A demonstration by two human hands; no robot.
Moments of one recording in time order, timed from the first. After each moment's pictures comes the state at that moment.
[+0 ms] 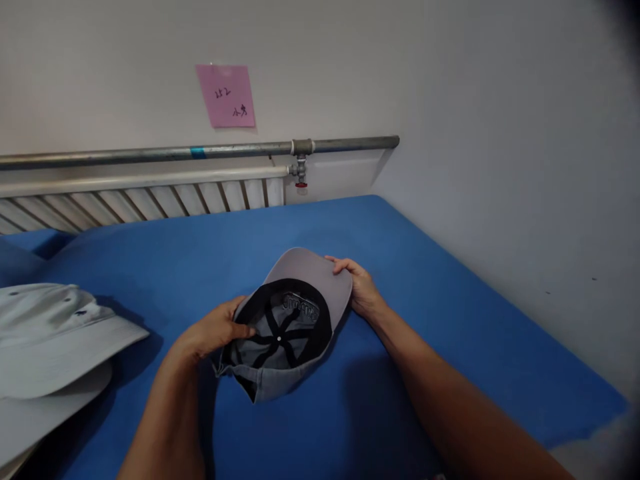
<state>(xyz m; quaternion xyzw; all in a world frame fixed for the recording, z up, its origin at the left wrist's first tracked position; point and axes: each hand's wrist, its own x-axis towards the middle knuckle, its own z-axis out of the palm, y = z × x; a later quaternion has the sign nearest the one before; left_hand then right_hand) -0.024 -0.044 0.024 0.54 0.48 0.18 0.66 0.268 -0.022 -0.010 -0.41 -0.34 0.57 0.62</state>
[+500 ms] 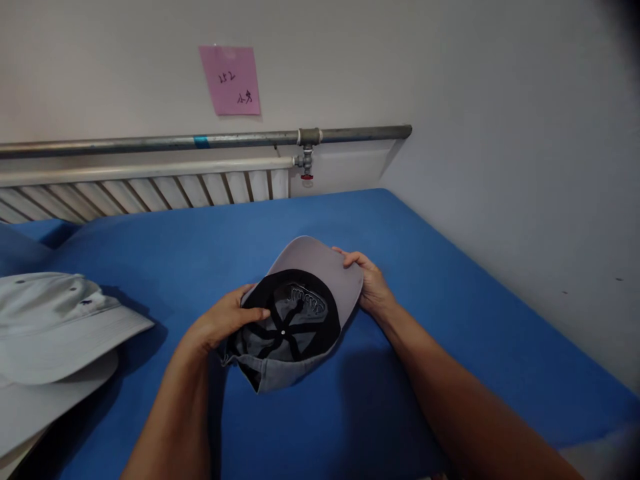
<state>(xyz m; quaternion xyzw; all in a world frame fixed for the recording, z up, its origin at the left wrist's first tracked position) -0.015 -0.044 0.028 0.50 0.51 0.24 0.66 0.267 -0.023 -0.005 -0.38 -0.32 0.58 0.64</state>
